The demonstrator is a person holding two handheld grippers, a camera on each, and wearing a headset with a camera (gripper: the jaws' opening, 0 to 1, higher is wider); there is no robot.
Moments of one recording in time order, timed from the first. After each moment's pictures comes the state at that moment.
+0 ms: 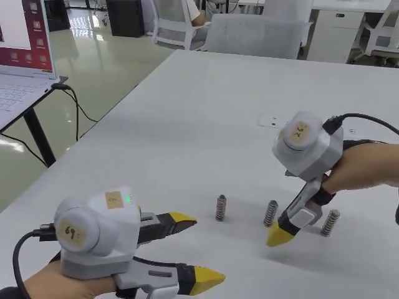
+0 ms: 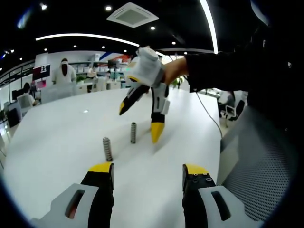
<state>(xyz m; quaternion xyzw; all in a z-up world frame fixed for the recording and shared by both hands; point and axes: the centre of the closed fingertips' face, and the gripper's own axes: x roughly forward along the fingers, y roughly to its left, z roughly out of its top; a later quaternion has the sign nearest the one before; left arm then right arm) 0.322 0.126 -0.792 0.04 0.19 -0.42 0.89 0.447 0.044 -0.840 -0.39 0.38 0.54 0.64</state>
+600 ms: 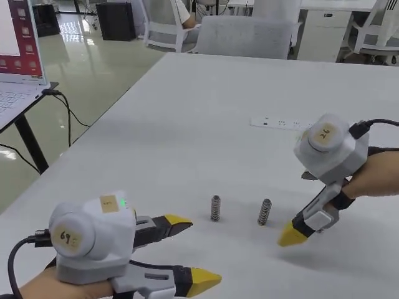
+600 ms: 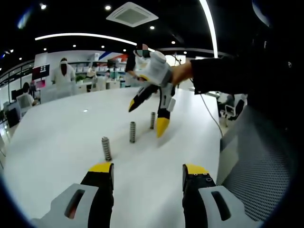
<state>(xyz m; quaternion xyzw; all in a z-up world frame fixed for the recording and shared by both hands) 0.322 0.124 -0.794 0.05 0.19 -0.42 0.89 0.449 0.009 -0.838 -0.35 0.39 0.52 0.68</state>
